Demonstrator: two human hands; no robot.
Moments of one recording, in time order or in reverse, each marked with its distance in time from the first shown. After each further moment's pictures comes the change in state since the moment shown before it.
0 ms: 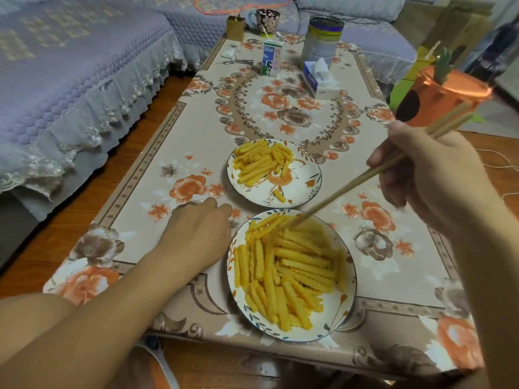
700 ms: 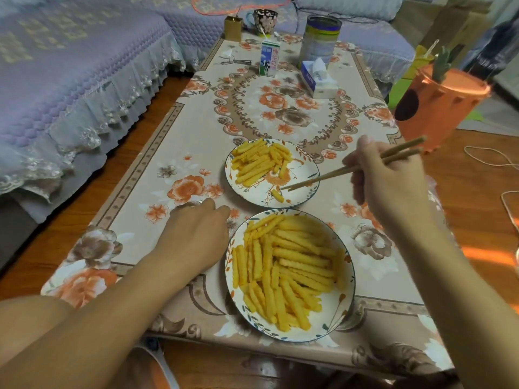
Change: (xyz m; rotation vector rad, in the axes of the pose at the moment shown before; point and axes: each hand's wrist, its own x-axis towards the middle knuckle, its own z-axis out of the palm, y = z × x) left_hand -0.002 -0.004 0.010 -0.011 0.055 0.020; right_hand 0.009 0.043 0.028 -0.202 0.187 -0.086
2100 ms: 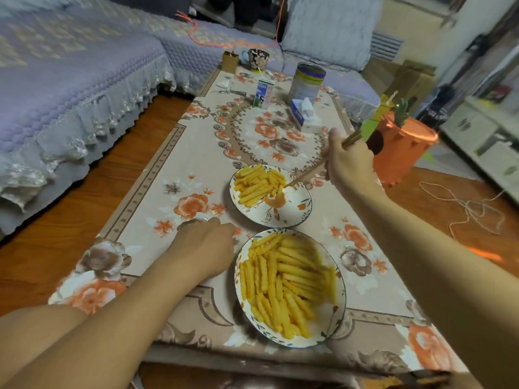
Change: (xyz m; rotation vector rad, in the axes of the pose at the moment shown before) left_hand 0.003 -0.011 -0.018 -0.116 -0.238 0.025; right_hand 0.067 -0.035 0.049 -0.208 0.112 0.024
